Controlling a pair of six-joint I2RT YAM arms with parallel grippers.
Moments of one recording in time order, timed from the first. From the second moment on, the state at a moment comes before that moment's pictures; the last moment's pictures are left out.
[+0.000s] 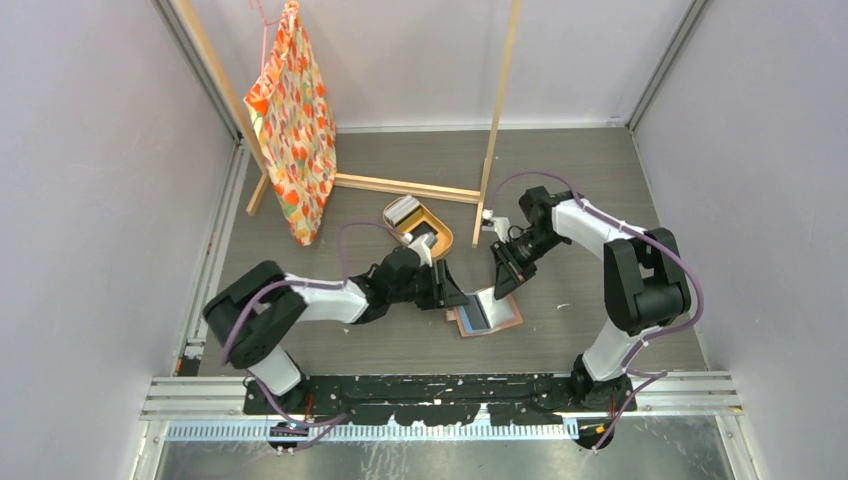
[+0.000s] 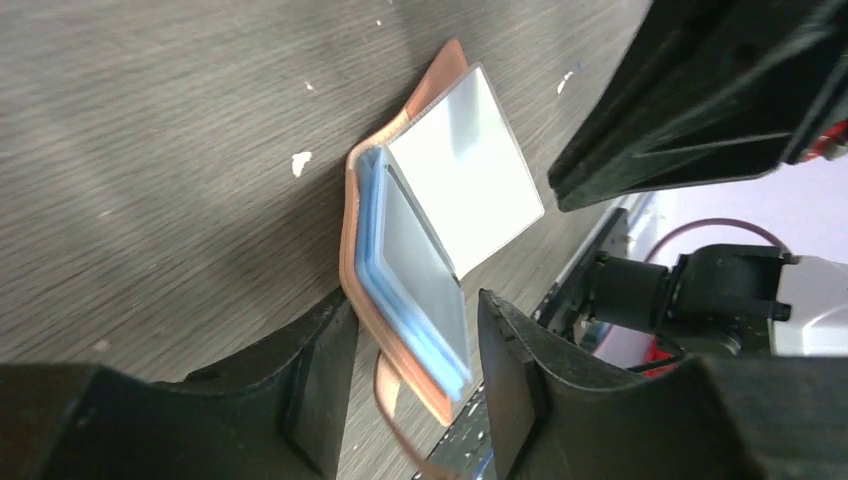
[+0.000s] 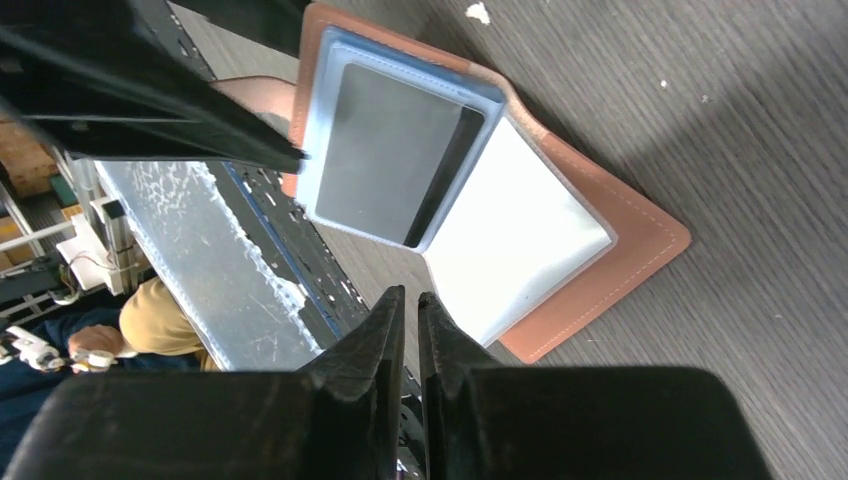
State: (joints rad) left arm -0.88 1.64 0.62 0.49 0.27 -0.97; right arm 0.26 1.70 1.09 -1.00 -0.76 -0.42
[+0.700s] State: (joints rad) left arm -0.86 0.84 0.41 0.14 0.02 -0.82; right arm 0.34 1.33 0.94 -0.96 -0.86 -0.74
